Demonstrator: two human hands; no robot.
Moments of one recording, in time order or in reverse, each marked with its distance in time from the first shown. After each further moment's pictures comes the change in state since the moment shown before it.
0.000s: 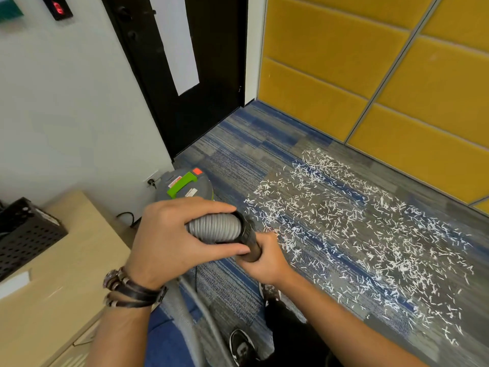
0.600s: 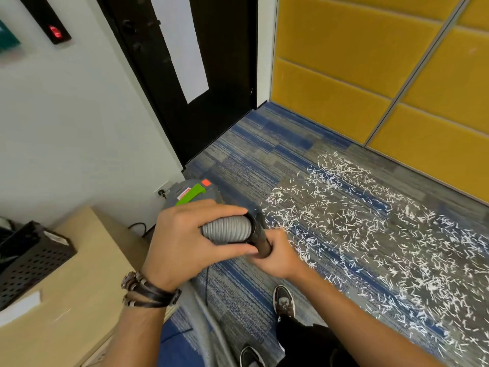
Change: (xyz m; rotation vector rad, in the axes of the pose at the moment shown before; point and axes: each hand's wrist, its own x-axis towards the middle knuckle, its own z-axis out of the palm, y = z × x) left_hand 0.085 -0.024 0.030 0.046 -0.031 -0.062; right_hand 0.095 0.045 -0.044 0.050 -0.137 0.040
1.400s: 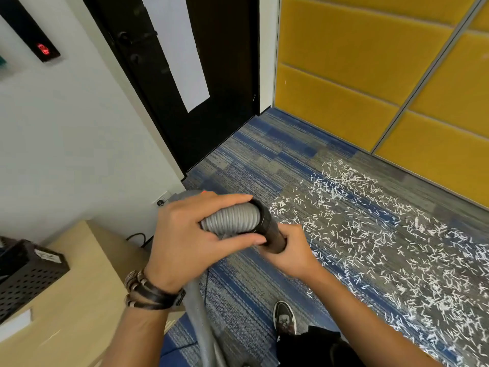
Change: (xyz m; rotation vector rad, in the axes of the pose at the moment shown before) left_hand 0.077 0.000 0.026 -0.011 0.121 0.044; right_hand 0.053 -0.001 -0.070 0.074 0.058 -0.037
